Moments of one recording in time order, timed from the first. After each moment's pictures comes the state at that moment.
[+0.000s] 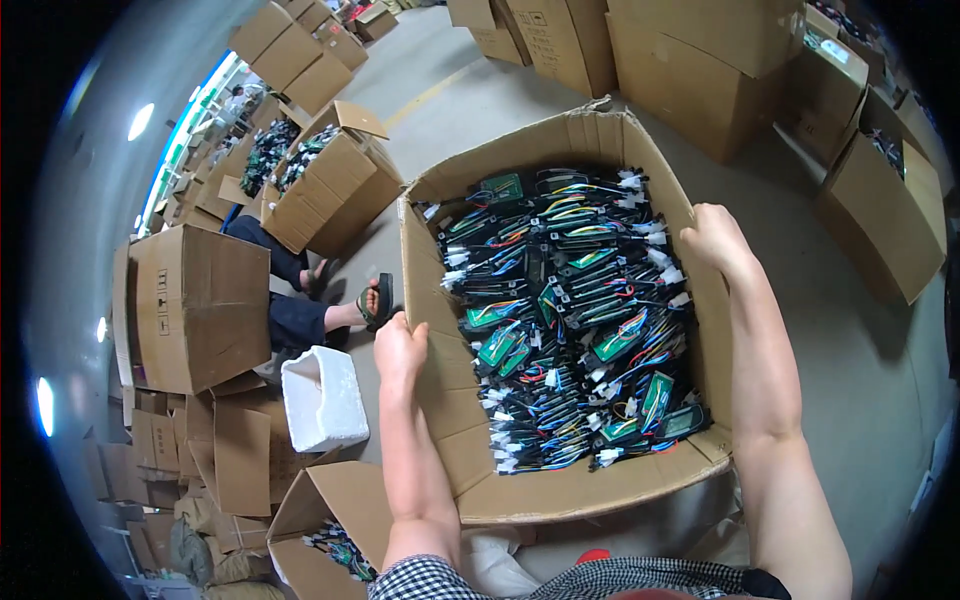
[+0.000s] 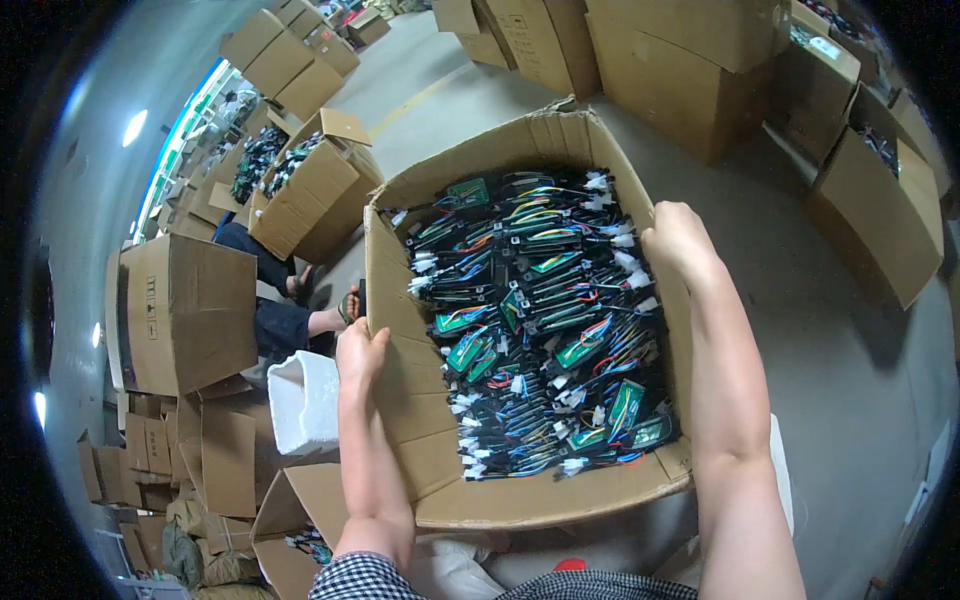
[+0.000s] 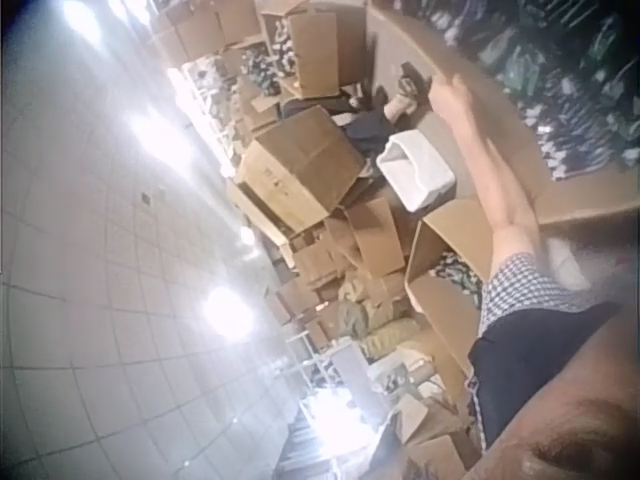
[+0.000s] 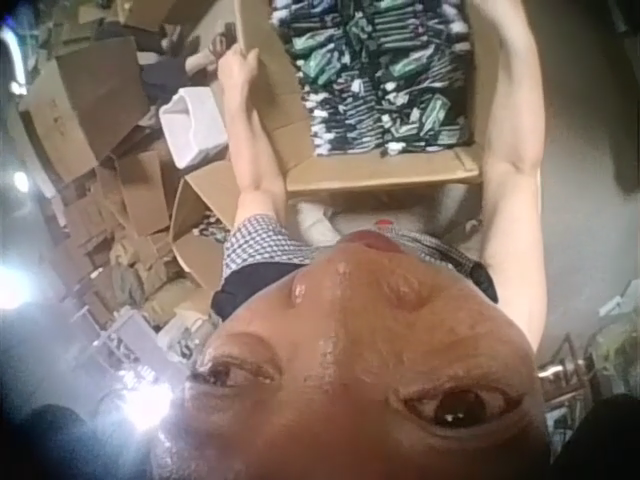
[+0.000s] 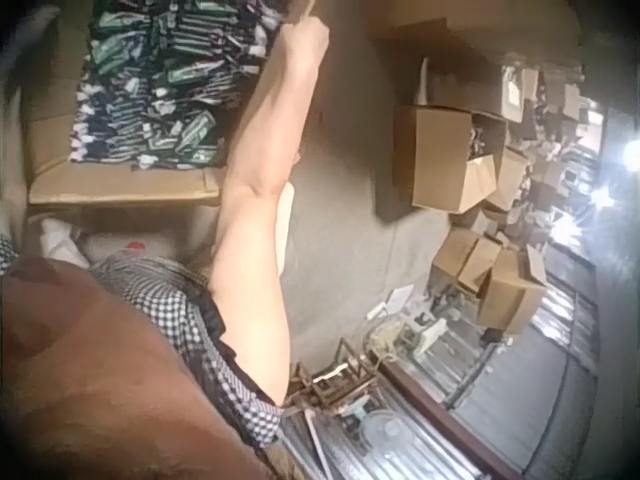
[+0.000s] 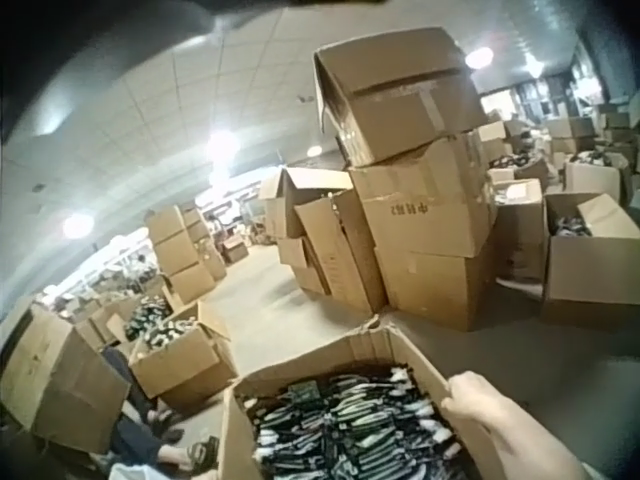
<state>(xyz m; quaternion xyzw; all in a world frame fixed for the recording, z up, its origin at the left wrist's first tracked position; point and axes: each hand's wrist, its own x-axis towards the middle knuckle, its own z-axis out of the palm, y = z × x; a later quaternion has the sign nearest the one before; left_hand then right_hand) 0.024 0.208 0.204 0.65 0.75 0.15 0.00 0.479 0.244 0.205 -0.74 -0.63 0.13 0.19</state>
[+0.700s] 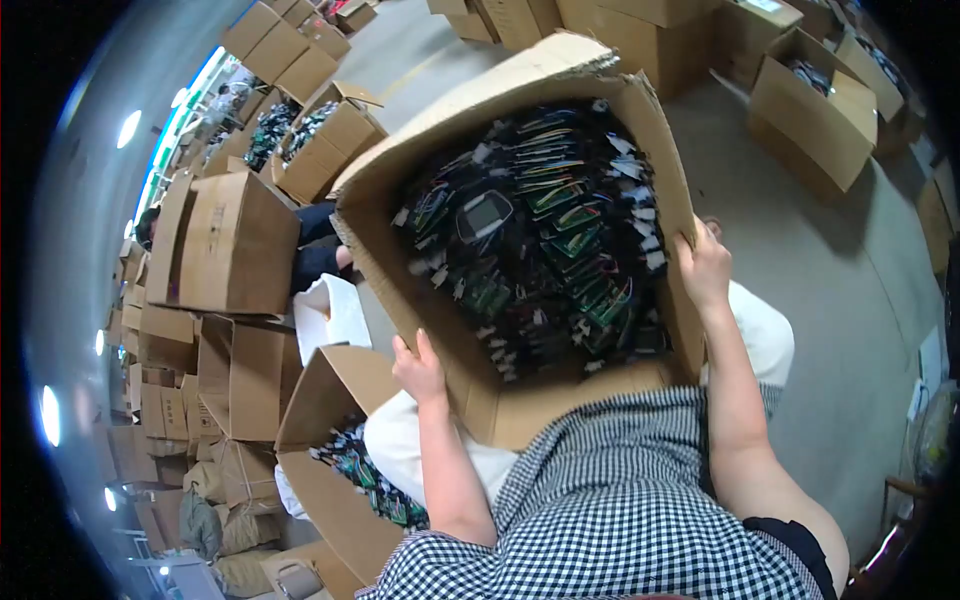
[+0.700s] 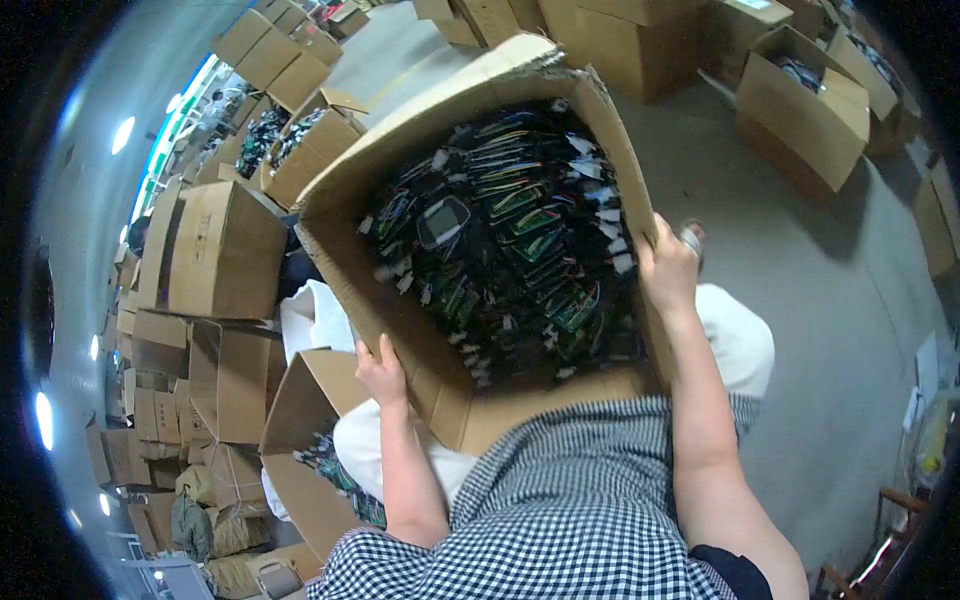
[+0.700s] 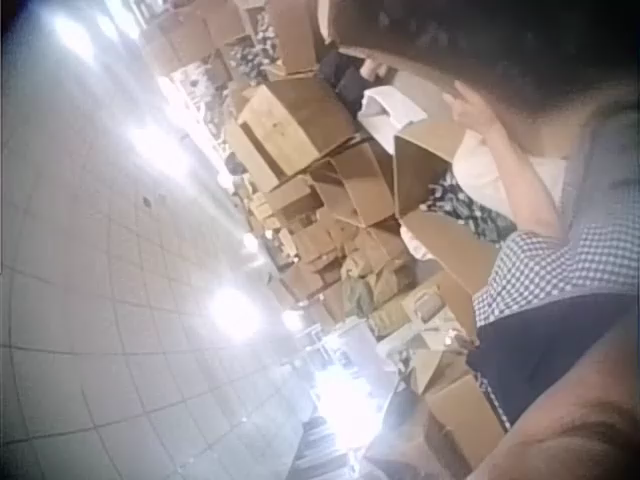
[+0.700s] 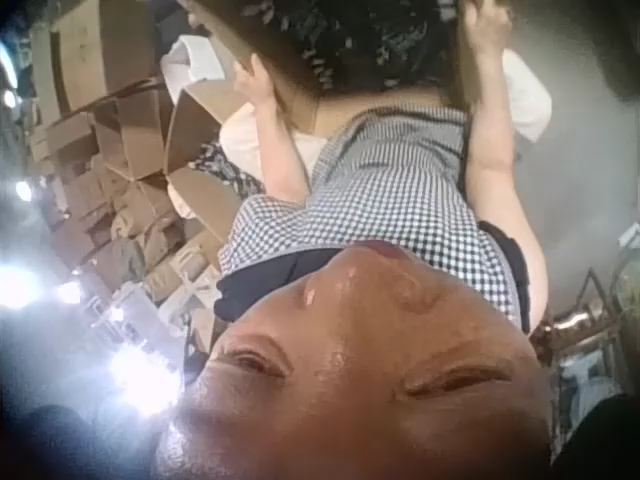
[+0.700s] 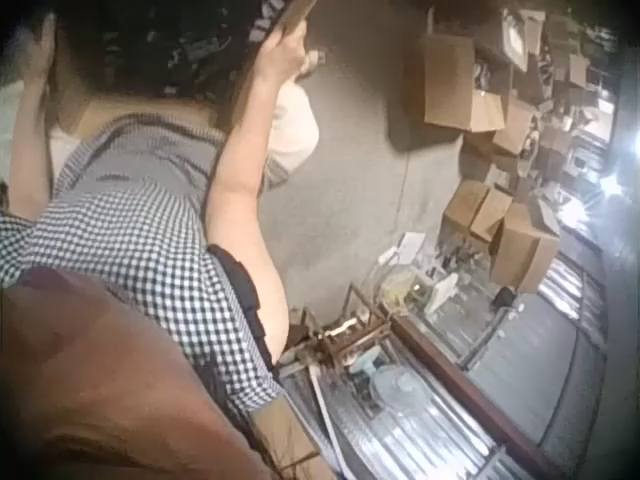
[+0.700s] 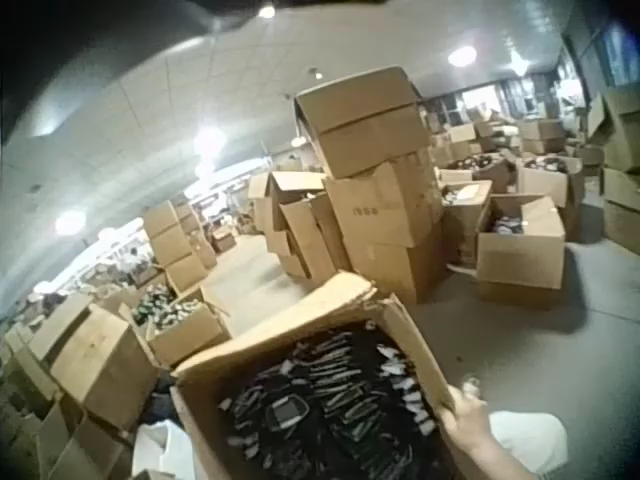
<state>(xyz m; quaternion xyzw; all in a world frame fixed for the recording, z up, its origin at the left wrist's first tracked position) -0.022 -0.224 0.215 0.59 0.70 0.40 -0.08 0.412 -0.217 0.223 -0.69 -0.55 -0.03 0.47</state>
